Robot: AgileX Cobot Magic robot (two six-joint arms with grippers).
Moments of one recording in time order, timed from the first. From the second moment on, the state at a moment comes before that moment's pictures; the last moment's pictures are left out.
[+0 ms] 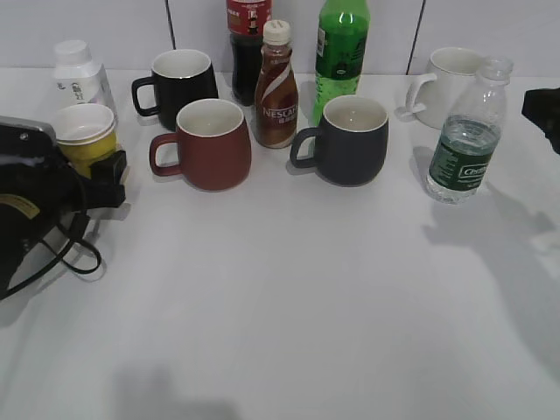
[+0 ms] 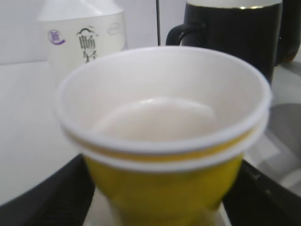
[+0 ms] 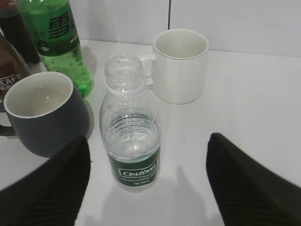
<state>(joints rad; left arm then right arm) -0.24 2.03 -0.56 -0.06 -1.21 0.07 0.19 1.10 -0.53 0.14 -0.14 -0.10</state>
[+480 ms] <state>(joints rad) -0.24 2.07 -0.70 -0.06 -1.11 0.07 0.19 1.10 -0.53 0.14 -0.14 -0.10</state>
